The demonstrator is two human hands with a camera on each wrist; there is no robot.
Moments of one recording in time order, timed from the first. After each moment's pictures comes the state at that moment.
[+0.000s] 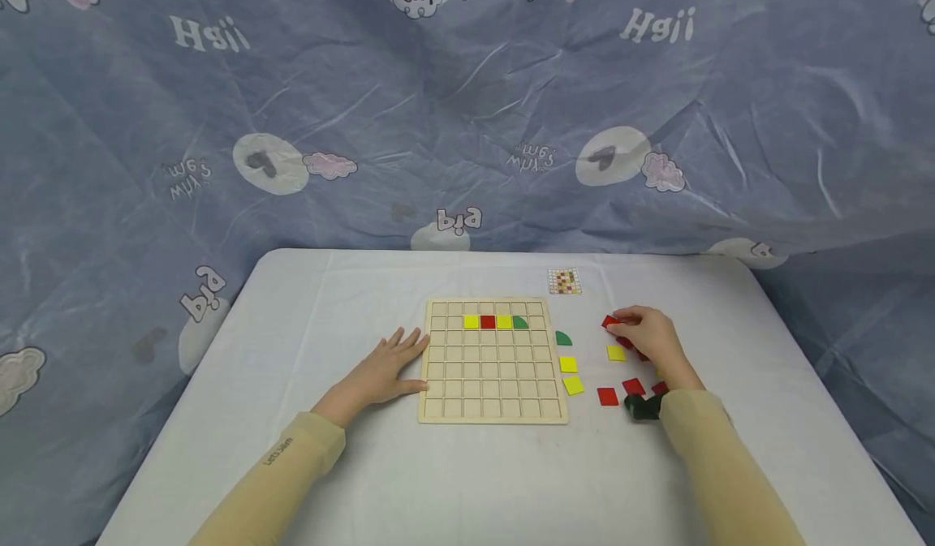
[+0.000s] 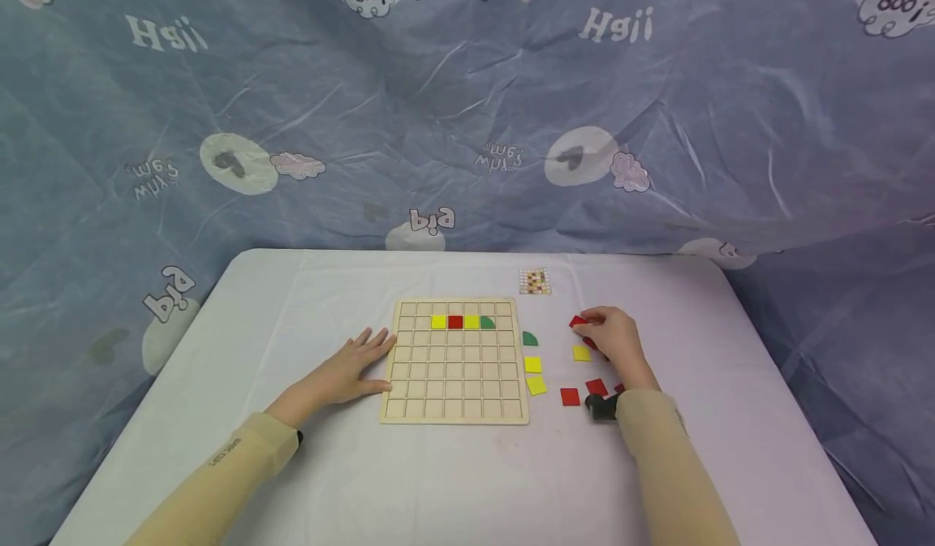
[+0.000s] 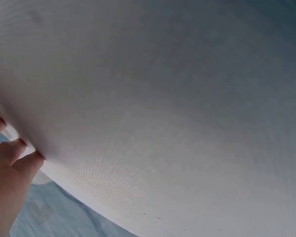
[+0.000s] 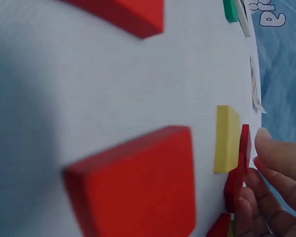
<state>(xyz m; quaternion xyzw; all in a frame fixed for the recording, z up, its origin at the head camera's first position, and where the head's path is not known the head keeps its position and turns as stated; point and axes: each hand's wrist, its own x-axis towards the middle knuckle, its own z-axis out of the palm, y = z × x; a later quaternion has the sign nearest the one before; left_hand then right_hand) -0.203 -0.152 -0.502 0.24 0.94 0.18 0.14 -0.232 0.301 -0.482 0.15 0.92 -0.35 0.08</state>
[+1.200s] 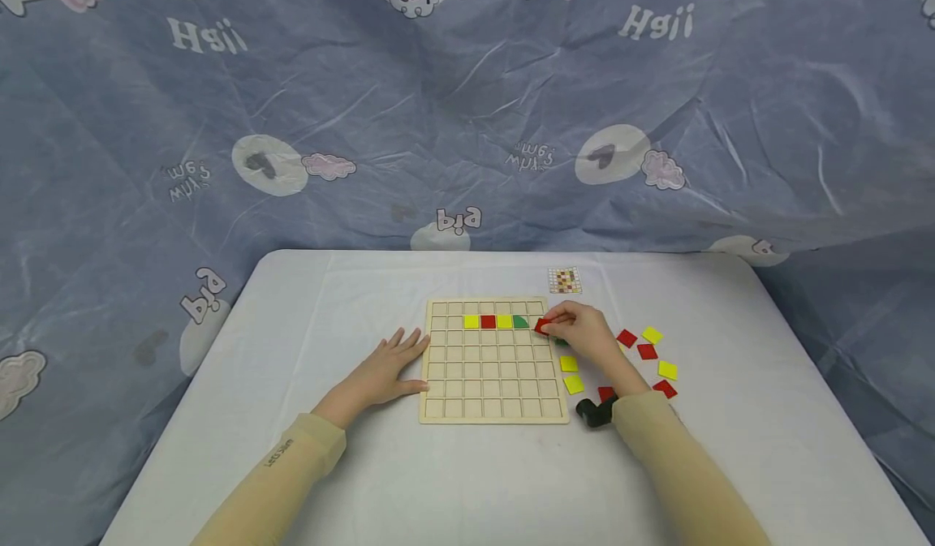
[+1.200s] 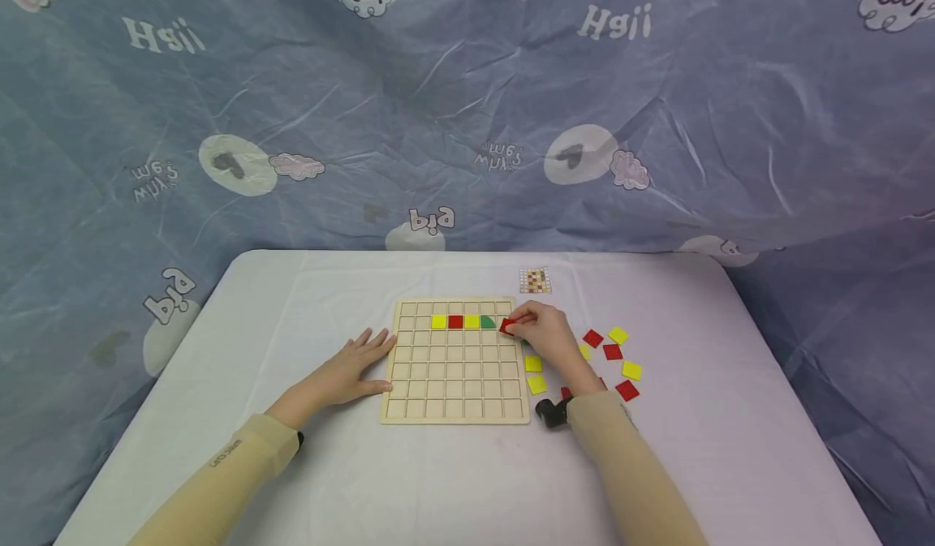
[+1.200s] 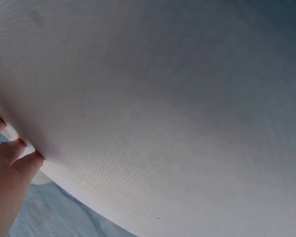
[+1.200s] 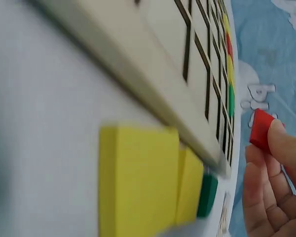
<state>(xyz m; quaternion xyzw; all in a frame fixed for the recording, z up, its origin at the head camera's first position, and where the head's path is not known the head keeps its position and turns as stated) -0.202 -0.151 -0.500 0.24 0.94 0.19 0.14 -0.234 0.213 -0.480 0.00 0.90 -0.42 0.05</state>
